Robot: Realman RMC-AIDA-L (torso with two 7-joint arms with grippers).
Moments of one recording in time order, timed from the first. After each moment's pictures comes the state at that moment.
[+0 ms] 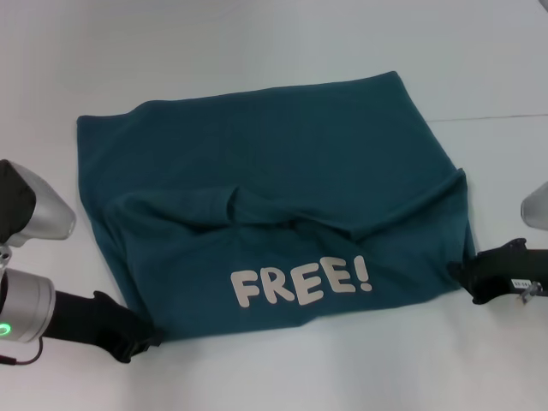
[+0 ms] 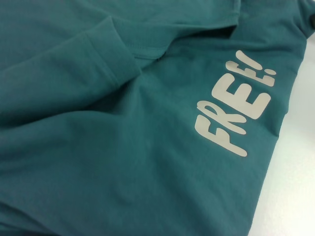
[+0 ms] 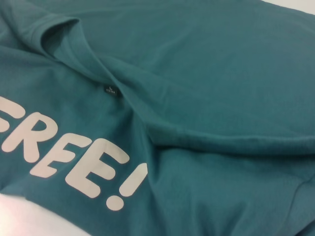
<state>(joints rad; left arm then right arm) -0.56 -2.11 0.98 0.91 2.42 1.39 -1.91 0.17 2.10 -1.32 -1.32 -2.34 -0.99 2.17</state>
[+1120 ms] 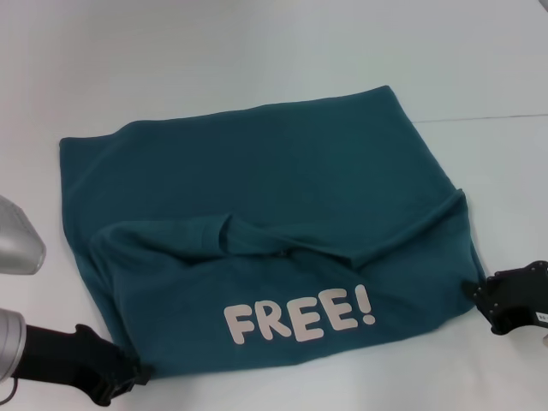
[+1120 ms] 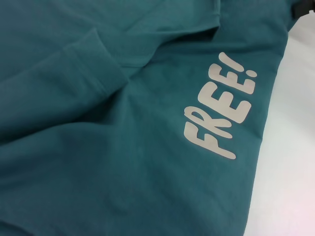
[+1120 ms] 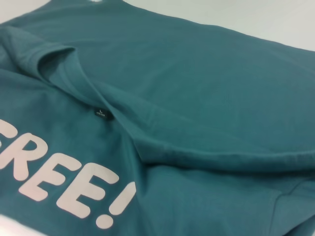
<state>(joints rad) -0.42 -2.16 0.97 1.14 2.43 1.57 -1.91 -0.06 2.11 -1.39 -1.47 -2.17 -0.95 1.99</state>
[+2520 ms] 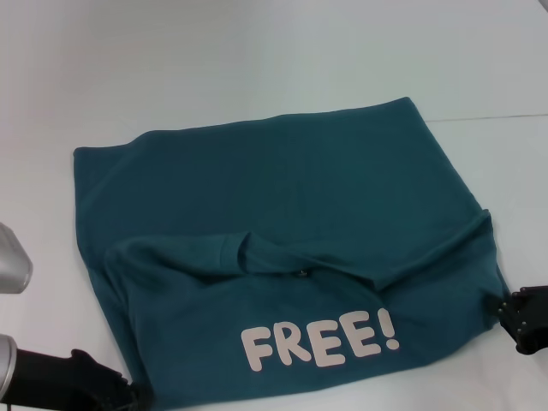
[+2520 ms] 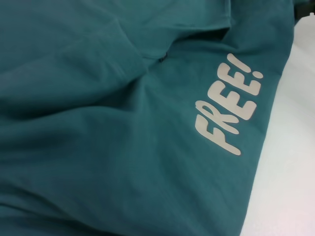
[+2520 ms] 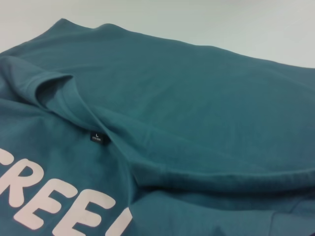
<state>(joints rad) -0.37 -2.17 0.98 1.17 2.41 1.64 -1.93 -0.18 2.11 -1.35 -1.48 -1.99 -0.96 1.84</state>
